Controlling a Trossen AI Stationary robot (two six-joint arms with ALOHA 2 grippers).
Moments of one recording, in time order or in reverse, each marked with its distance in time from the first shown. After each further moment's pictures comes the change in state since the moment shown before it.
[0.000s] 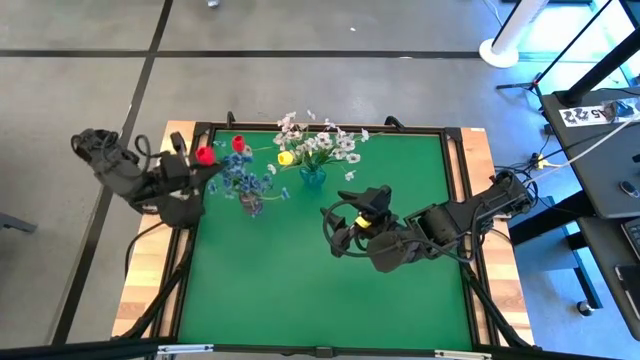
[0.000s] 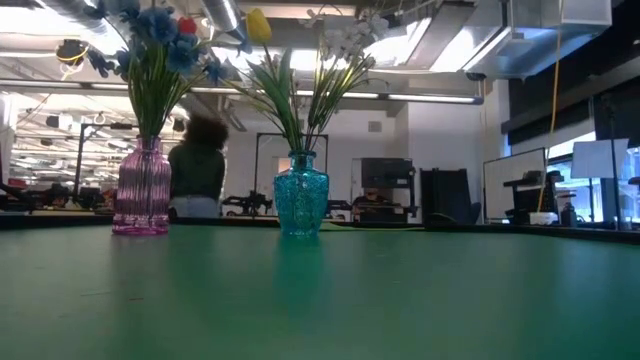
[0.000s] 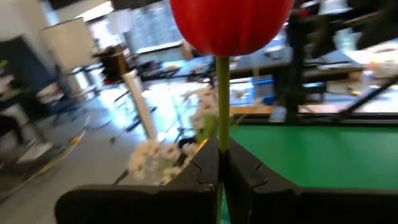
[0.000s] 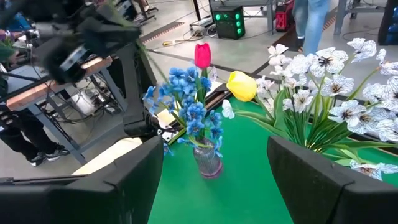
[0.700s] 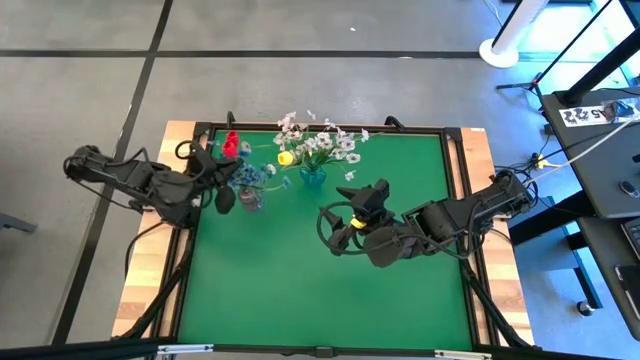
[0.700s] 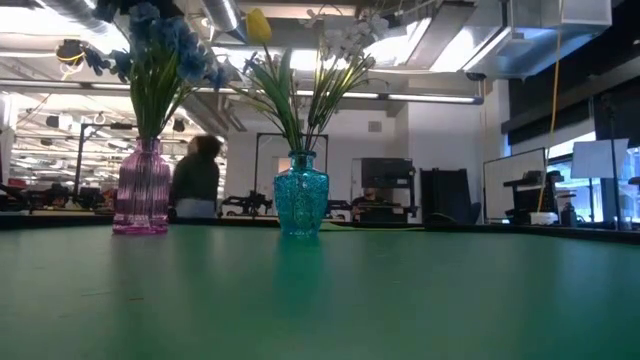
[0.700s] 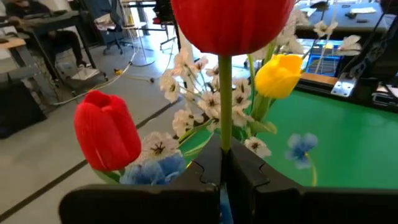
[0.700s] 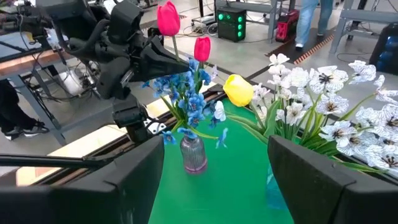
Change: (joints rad) left arm 0.317 -0.006 -0.246 0.006 0.078 -0.335; right arm -0.015 0.001 0.000 -0.002 -0.025 -0.159
